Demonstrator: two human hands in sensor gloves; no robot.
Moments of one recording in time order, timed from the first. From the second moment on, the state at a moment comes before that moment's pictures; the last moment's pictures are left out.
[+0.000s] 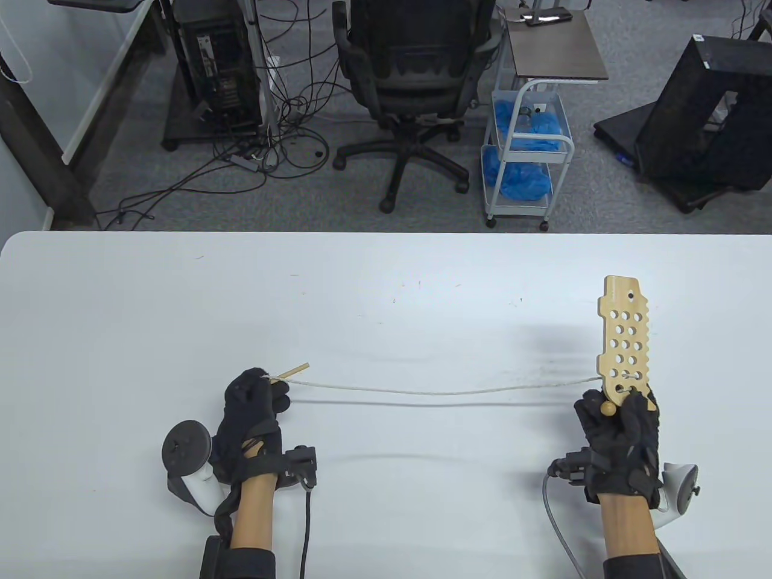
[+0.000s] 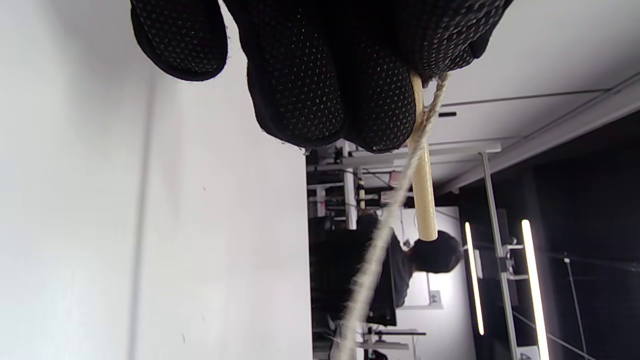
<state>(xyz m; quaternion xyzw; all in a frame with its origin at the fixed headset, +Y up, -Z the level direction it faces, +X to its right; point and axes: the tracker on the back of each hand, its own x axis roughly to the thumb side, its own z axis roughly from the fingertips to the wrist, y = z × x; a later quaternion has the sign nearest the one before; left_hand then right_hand) -0.242 -0.753 -0.259 0.09 0.20 0.64 0.73 0.301 -0.777 -0.233 -0.16 -0.19 0.39 0.89</state>
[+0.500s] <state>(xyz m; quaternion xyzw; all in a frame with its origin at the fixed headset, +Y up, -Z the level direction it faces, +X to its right) -0.147 -0.740 -0.266 -0.03 -0.03 0.61 0.79 0.220 -0.753 -0.246 0.06 -0.05 0.55 0.83</state>
